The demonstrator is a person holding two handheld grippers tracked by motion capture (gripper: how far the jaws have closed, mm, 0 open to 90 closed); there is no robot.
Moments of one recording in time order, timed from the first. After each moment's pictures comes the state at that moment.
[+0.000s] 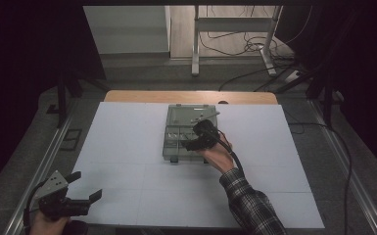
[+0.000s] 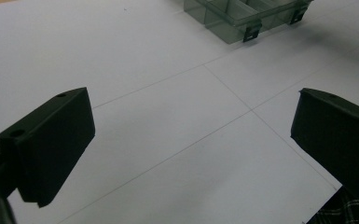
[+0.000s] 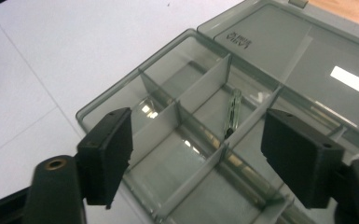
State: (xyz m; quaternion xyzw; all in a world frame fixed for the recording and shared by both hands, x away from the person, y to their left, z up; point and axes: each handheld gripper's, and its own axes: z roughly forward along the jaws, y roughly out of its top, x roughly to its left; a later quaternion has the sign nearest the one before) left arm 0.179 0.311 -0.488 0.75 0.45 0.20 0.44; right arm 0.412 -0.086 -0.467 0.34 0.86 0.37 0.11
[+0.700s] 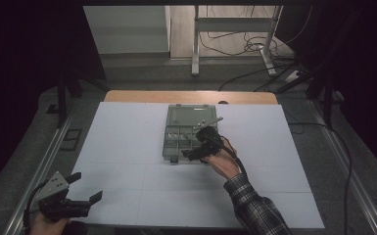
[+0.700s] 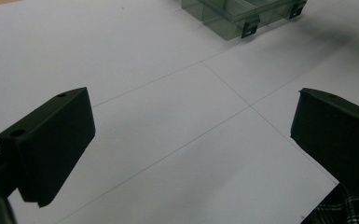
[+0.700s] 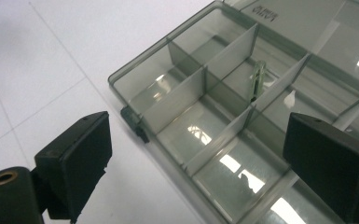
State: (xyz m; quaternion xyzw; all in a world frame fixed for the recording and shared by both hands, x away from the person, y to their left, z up) left arm 0.177 0.309 -0.487 0.76 0.44 0.20 0.43; right arm 0.392 -0.097 -0.467 0.32 0.87 0.36 0.08
